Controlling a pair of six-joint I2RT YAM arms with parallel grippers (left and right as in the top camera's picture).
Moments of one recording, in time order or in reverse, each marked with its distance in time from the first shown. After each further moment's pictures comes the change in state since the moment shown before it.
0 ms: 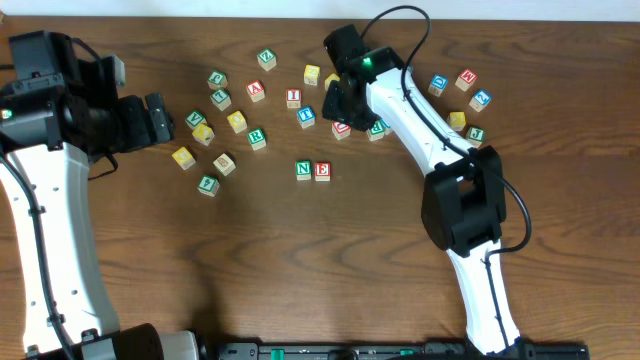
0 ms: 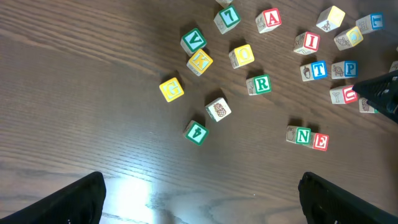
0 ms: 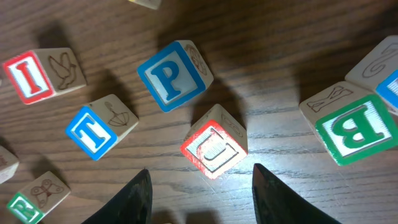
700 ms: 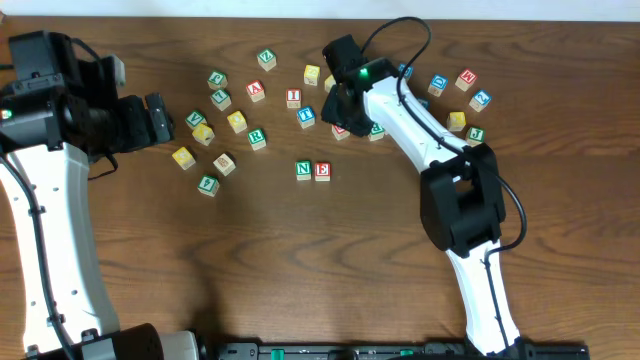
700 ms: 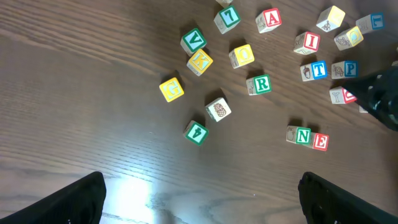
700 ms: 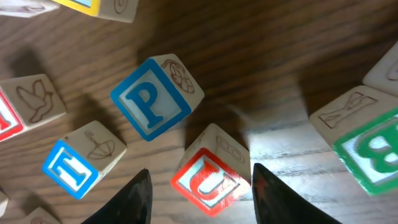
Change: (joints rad) left arm 0.000 0.000 0.000 0.000 0.000 0.000; right arm 0.007 0.000 -0.108 0.138 0.032 0.093
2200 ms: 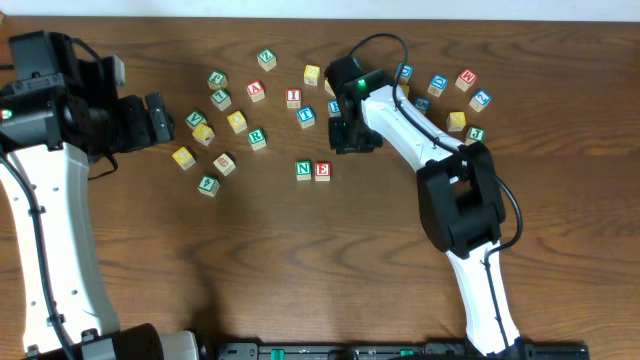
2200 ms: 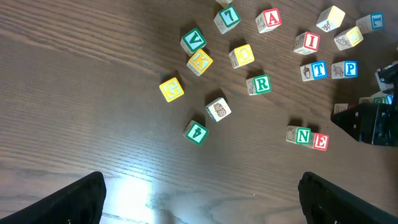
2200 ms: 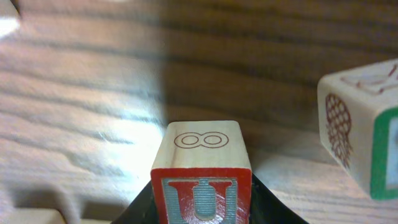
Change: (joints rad) left arm 0.000 0.000 0.000 0.000 0.000 0.000; right arm 0.005 -0.003 -0.085 -0.128 -0.035 -0.490
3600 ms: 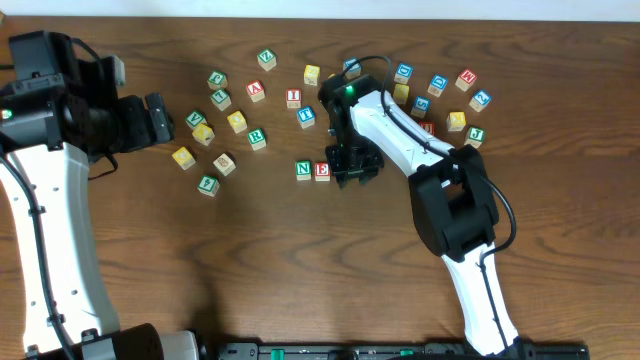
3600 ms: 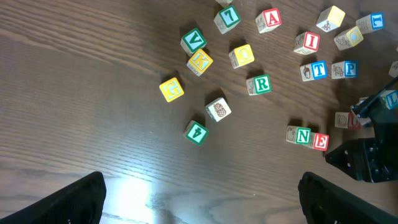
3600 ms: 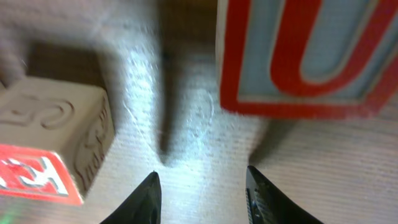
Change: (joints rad) left arm 0.000 0.000 0.000 0.000 0.000 0.000; right arm 0.044 -0.001 0.001 -0.281 -0.079 -0.093
